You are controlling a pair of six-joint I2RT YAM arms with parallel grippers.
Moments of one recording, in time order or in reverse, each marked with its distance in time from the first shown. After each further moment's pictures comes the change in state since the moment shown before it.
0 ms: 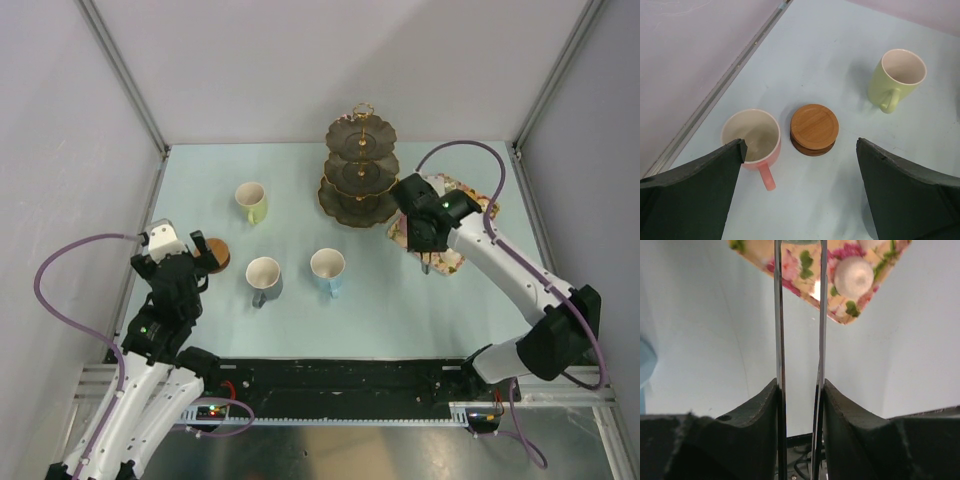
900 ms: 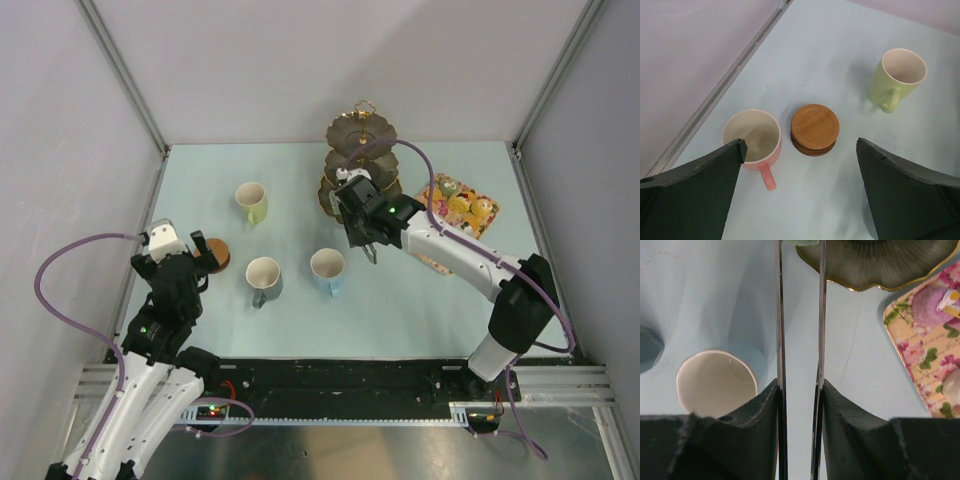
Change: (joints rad) left arm 0.000 0.000 0.000 0.000 0.001 0.007; right arm 0.216 0.189 0.094 0.376 -0.145 -0.205
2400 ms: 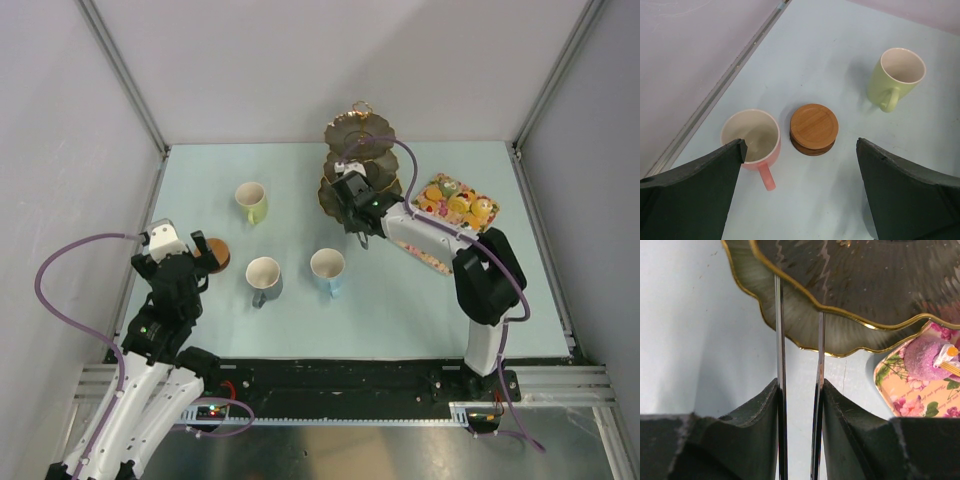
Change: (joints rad) left arm -0.002 0.000 0.000 0.000 0.003 0.000; right arm -0.082 0.230 0.012 0.274 0.054 -0.068
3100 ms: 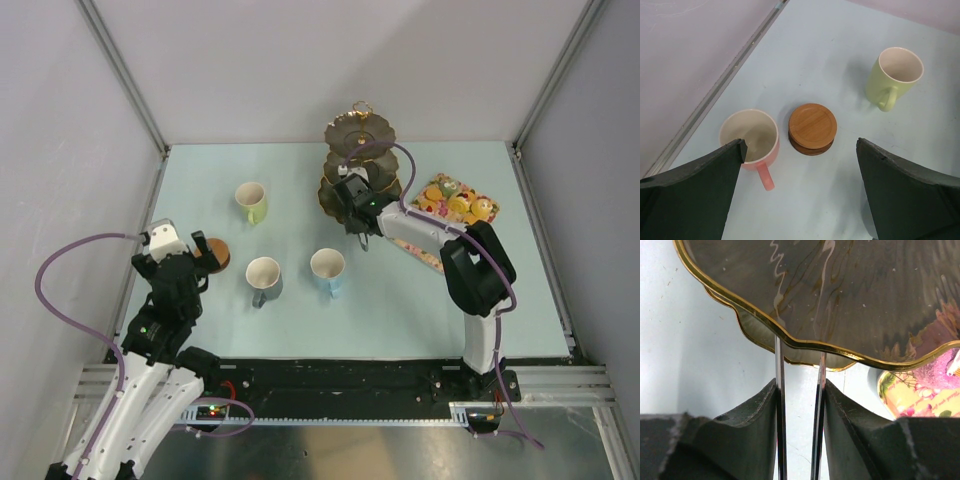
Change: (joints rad) left arm 0.000 -0.001 0.000 0.000 0.007 0.000; right arm -0.037 0.089 -0.002 0.050 0.008 0.032
